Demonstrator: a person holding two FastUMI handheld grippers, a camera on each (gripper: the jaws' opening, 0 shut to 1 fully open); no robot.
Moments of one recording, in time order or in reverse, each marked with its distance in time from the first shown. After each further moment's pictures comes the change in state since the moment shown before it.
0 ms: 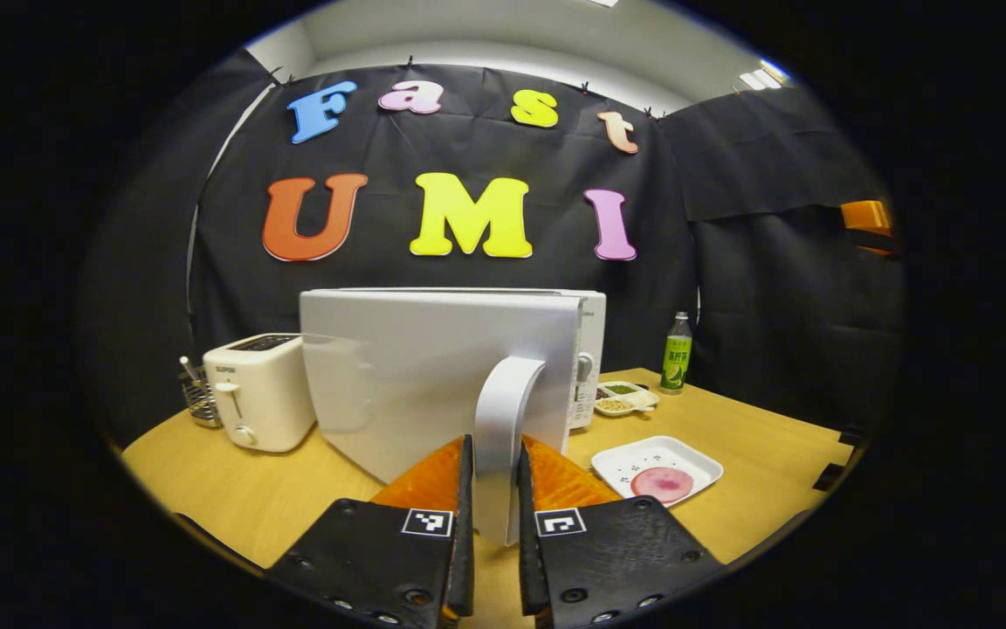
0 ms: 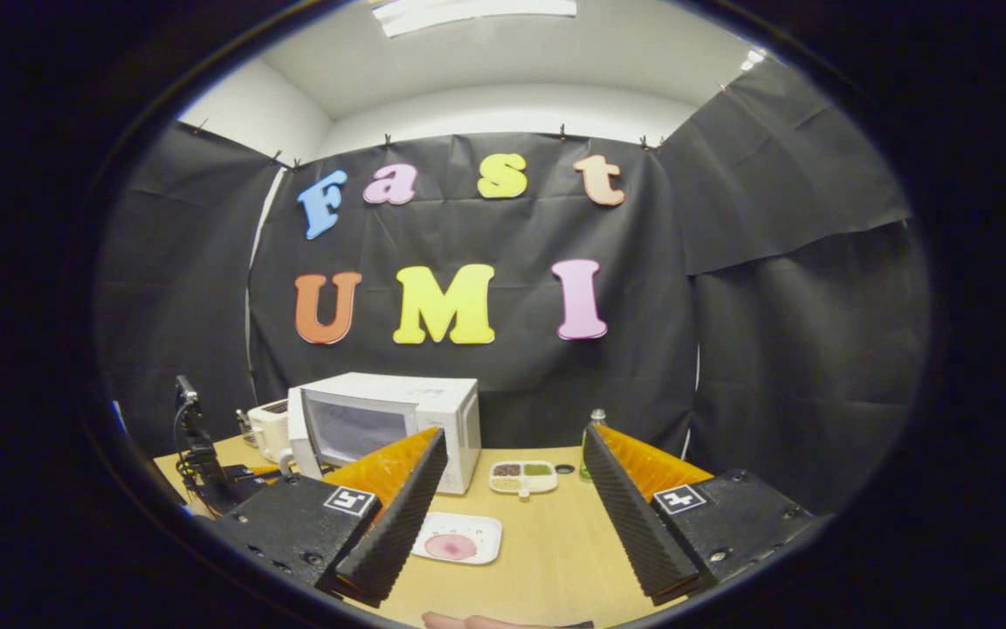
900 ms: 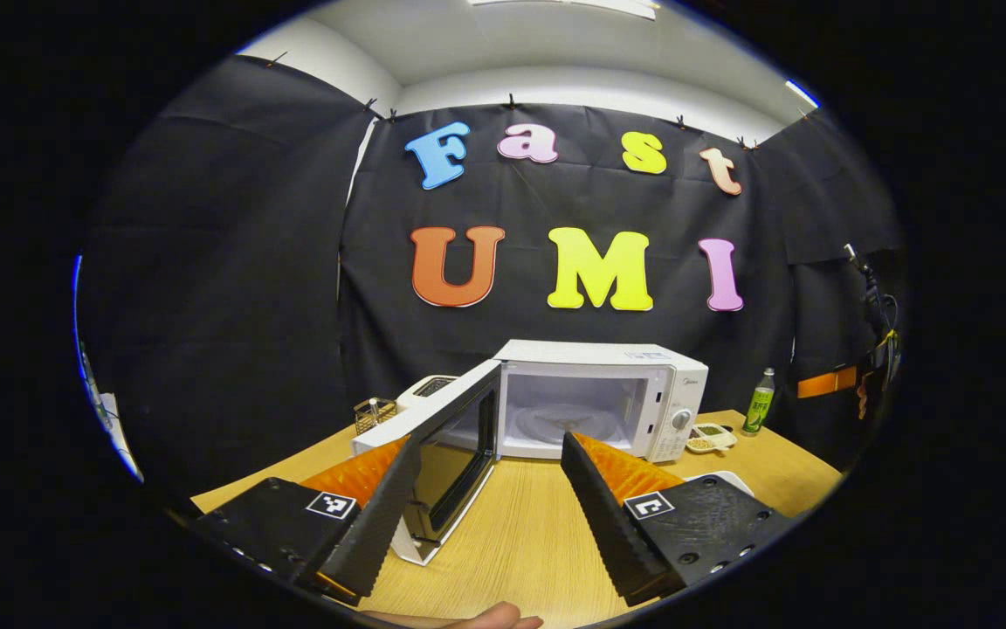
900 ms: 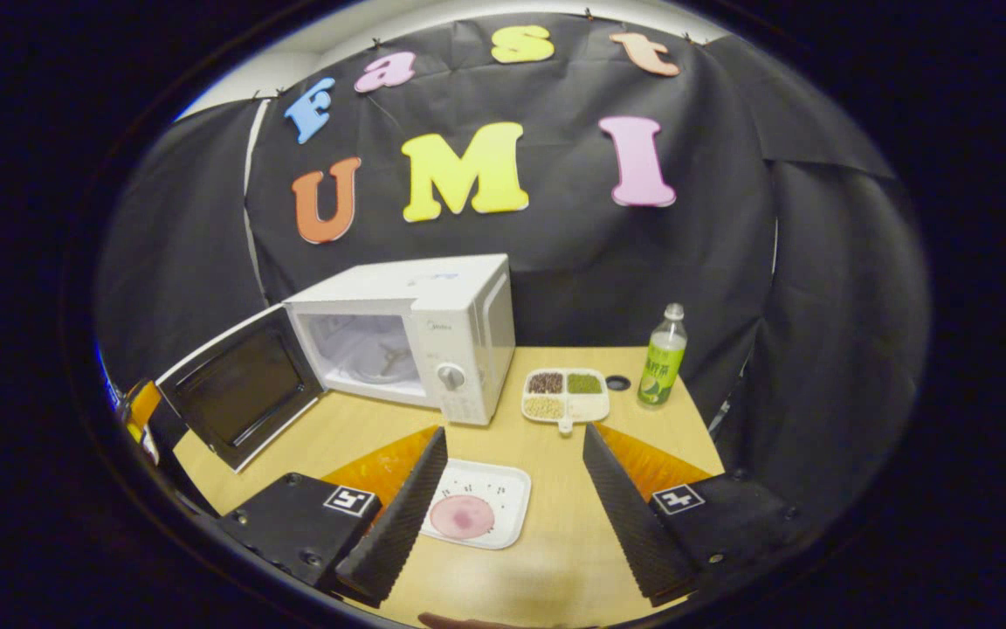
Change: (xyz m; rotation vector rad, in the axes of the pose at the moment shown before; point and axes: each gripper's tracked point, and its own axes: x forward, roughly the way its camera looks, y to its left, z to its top) left arm -0.106 0.086 0.103 -0.078 -0.039 0.341; right arm 0.164 -0.003 -0.120 0.034 0.559 0.135
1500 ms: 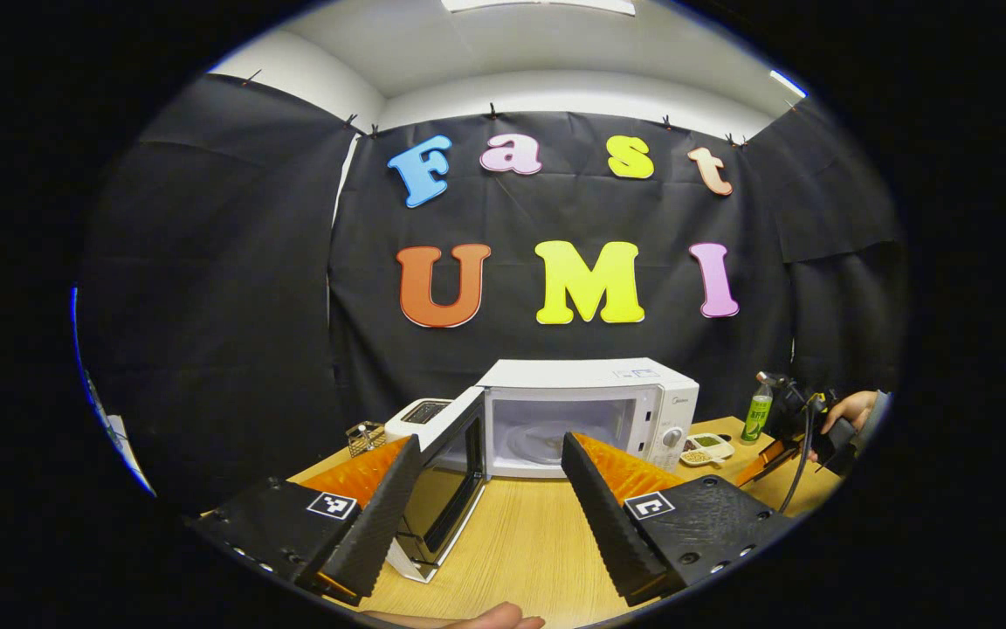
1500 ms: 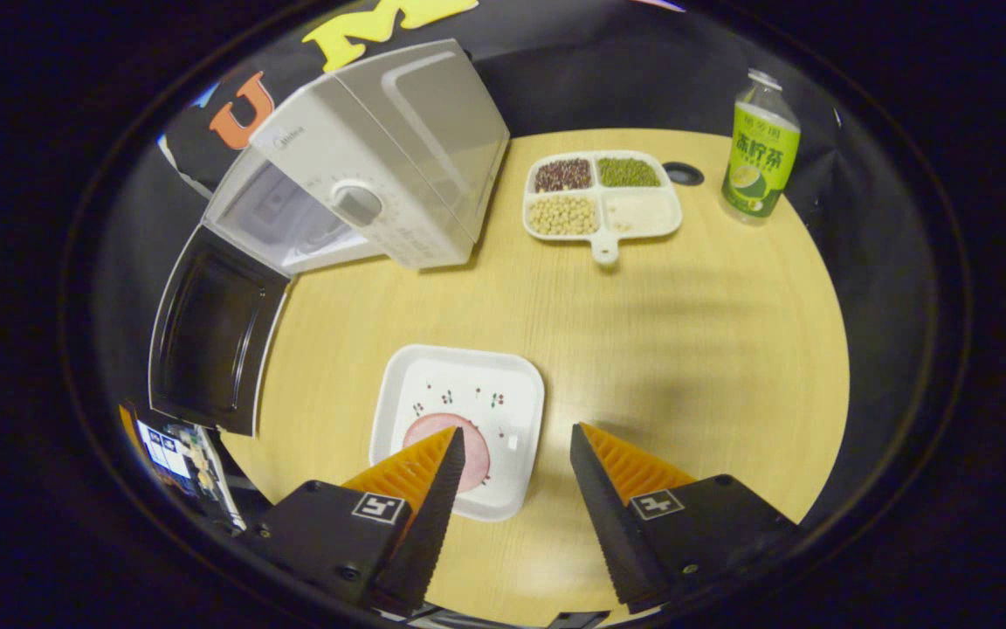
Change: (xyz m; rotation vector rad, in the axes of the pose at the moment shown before) left arm 0.007 -0.036 0.033 0.041 -0.045 -0.029; right arm 0.115 -0.002 -0.129 0.172 0.707 0.170
